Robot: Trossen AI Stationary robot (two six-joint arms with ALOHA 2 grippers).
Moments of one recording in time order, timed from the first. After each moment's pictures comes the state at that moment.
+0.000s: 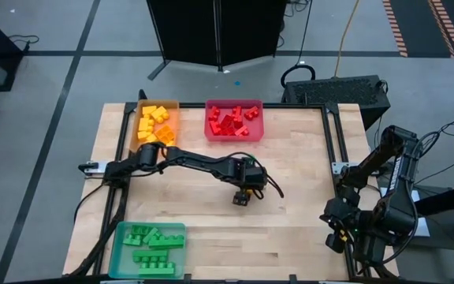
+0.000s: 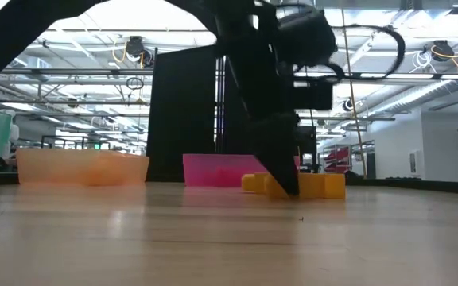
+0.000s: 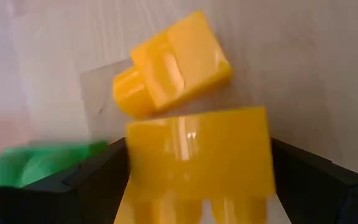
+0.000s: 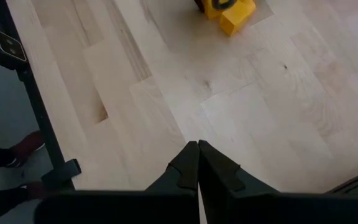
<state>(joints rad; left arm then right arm) -0.06 2.33 1.86 -0.71 -0.11 0.22 1.13 1.39 1.37 -1.49 0.50 1.64</state>
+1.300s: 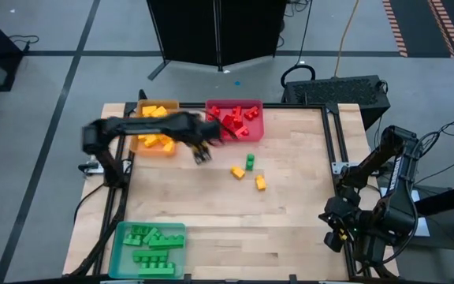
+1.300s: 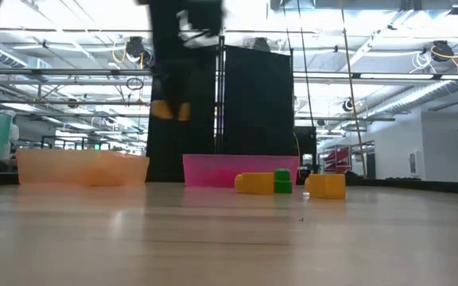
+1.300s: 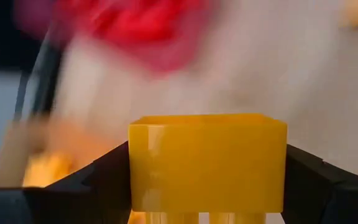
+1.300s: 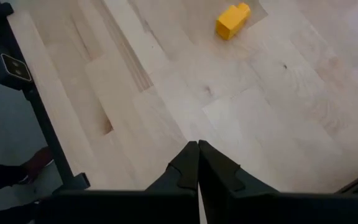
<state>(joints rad) 0.21 1.75 1.50 -1.15 -0.30 -0.15 1.13 1.39 1.37 -1.49 0.53 1.72</state>
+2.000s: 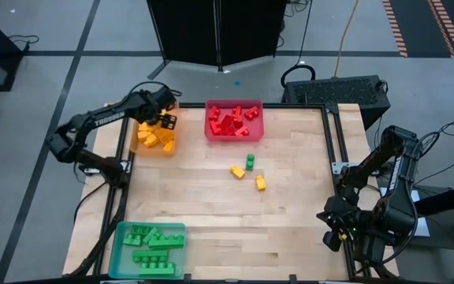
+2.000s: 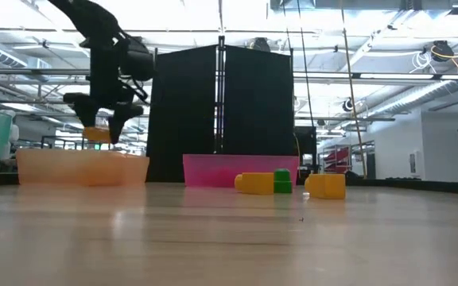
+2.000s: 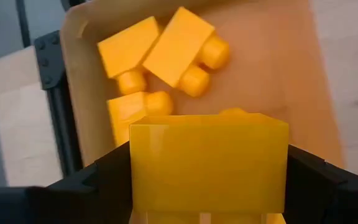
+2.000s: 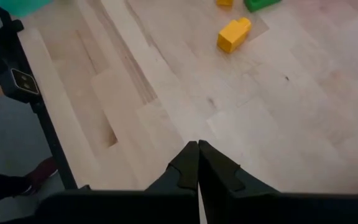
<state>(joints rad) 0.79 1.40 0.99 -0.95 -0.35 -0.49 1.13 1.39 1.37 -1.48 0.58 1.72</state>
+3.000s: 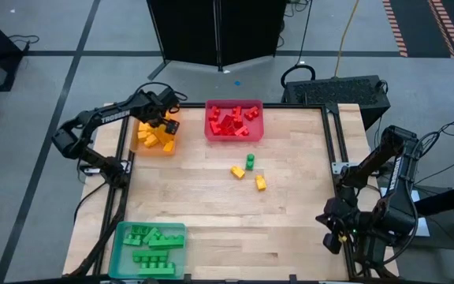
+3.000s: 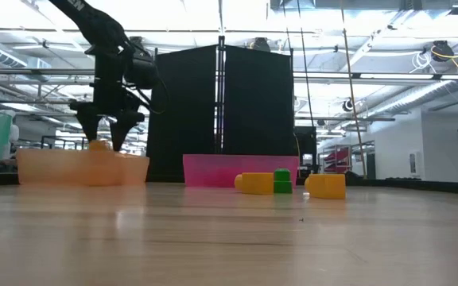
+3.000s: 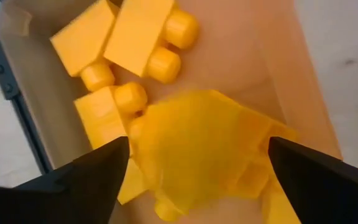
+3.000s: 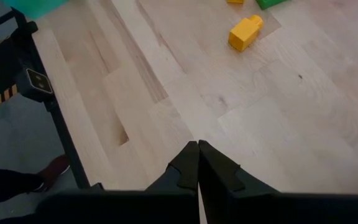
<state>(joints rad) 0.80 1.47 1.00 -0.95 -0.27 -0.36 1.13 1.39 1.37 -1.44 0.58 1.71</state>
